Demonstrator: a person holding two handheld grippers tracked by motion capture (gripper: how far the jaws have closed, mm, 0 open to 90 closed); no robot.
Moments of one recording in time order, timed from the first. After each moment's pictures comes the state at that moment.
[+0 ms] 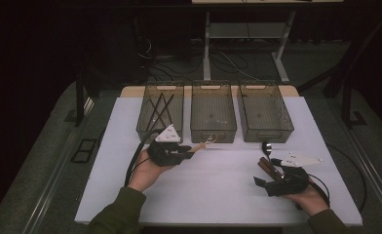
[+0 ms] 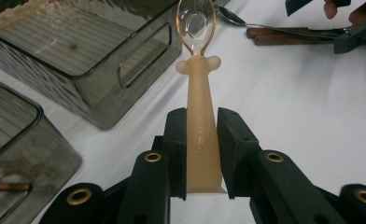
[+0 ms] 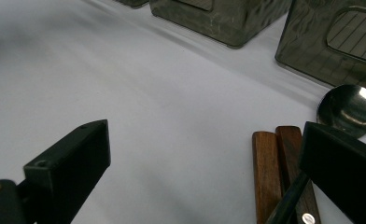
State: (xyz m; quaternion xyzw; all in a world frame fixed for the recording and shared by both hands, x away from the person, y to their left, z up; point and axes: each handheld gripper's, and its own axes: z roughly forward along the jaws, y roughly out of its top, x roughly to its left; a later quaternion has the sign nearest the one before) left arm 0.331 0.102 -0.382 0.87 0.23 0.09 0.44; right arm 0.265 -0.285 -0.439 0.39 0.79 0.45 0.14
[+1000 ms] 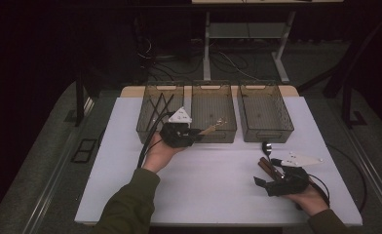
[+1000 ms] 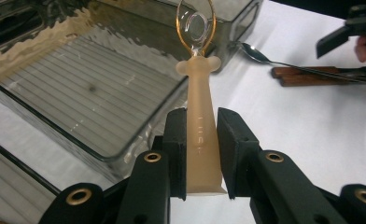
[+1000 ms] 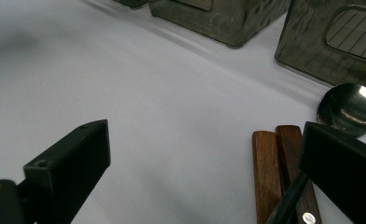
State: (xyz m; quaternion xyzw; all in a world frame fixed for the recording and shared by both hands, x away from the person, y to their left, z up) left arm 0.380 0.072 -0.369 0.86 0.24 0.10 0.45; right arm 0.265 -0.285 -0.440 0.39 0.79 0.45 0.13
